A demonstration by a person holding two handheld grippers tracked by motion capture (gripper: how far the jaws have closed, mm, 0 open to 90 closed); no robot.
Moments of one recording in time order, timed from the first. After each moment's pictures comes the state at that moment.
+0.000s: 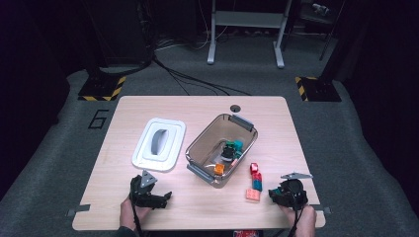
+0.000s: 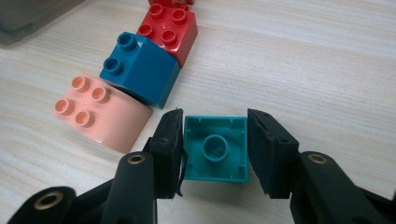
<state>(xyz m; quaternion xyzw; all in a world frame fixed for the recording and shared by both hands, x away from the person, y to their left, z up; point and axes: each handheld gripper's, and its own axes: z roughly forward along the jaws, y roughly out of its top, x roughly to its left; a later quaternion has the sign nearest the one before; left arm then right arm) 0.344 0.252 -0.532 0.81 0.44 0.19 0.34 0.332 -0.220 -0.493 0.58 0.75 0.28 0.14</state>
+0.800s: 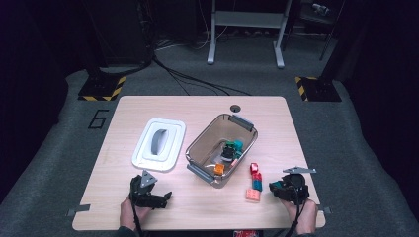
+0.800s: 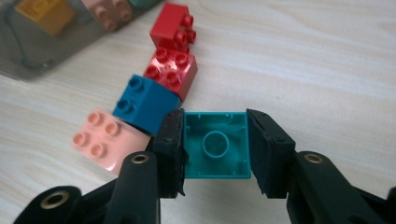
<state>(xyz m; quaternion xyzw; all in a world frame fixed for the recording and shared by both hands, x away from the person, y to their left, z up) 0.344 0.252 -0.532 0.81 0.44 0.19 0.34 0.342 -0.222 -0.476 0.57 0.75 0.30 0.15</state>
